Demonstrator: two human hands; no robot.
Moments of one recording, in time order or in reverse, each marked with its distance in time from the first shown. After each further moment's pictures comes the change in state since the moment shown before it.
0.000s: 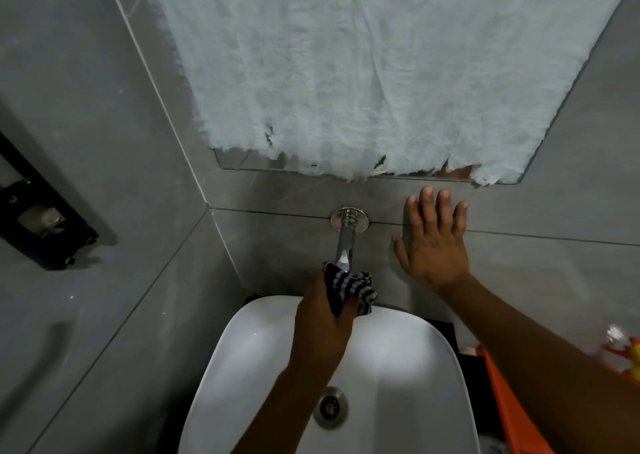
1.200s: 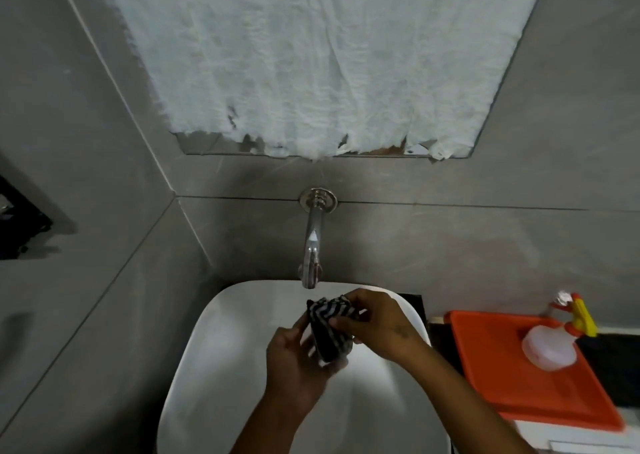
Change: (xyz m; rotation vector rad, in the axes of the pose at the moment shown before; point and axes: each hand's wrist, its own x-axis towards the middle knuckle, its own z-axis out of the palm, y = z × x) left_hand -0.062 -0.057 0.012 -1.250 -0.140 -0.890; right_hand -0.086 -0.085 -0.119 1.165 -0.897 0.725
